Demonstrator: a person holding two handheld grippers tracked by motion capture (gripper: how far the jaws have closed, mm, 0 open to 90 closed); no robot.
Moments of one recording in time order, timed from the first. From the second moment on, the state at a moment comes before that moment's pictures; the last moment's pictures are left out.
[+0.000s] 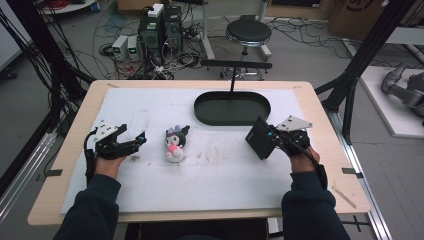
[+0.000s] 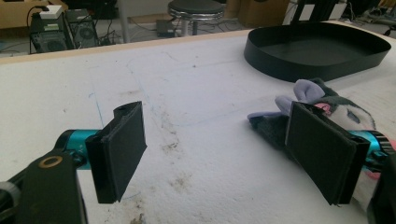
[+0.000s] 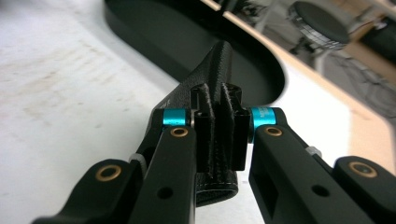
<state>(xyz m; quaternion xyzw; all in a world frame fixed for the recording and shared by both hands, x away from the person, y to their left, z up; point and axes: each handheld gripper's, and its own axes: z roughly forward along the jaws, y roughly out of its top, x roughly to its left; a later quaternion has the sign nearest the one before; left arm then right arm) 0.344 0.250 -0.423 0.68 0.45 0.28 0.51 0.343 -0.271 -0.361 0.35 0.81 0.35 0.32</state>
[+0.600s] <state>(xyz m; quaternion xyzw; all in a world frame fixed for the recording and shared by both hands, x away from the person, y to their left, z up) 0.343 0.250 -0.423 0.68 0.45 0.28 0.51 0.331 -0.255 -0.366 0.28 0.84 0.42 0.21</state>
